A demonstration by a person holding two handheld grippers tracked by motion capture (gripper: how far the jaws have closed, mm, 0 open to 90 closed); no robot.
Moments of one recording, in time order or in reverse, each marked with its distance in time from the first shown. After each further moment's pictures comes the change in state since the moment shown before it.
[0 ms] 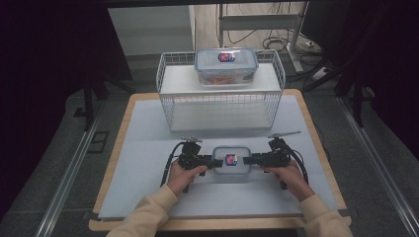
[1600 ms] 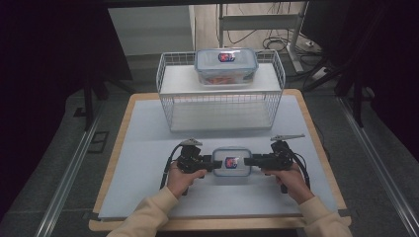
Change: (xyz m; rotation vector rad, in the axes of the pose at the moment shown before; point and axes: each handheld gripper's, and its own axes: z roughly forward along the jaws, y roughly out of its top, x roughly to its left) left arm -0.019 -0.003 -0.012 -0.053 0.059 0.073; right arm 0.016 -0.007 -0.010 -0.072 -0.016 -0.042
